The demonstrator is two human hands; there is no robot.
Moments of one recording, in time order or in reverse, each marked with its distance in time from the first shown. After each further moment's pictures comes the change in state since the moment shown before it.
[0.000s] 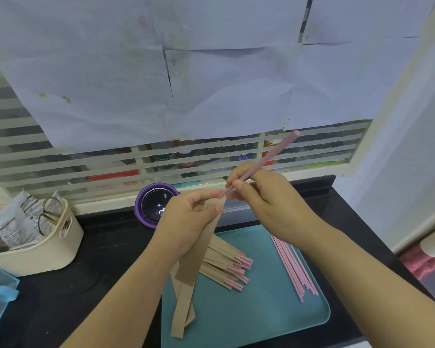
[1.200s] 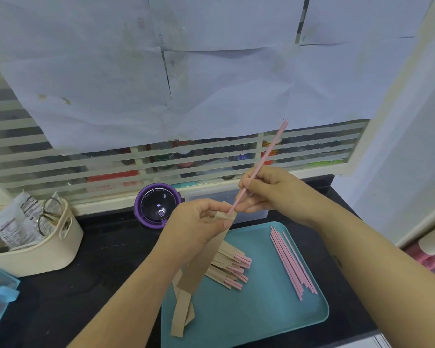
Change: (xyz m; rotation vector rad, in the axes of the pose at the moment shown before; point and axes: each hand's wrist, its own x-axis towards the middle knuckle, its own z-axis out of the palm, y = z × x) left_hand -0.008 -0.002 0.006 0.095 -0.100 -0.022; right_hand 0.012 0.016 -0.022 0.379 -0.196 0.270
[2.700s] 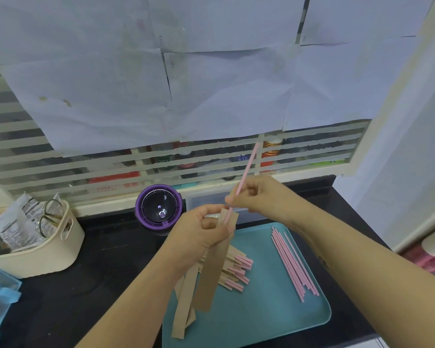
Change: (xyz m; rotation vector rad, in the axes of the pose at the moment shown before) left_hand 0.003 -0.013 0.007 -0.236 -0.111 -0.139; right_hand 0.014 0.011 0.013 -0.215 0.073 0.050
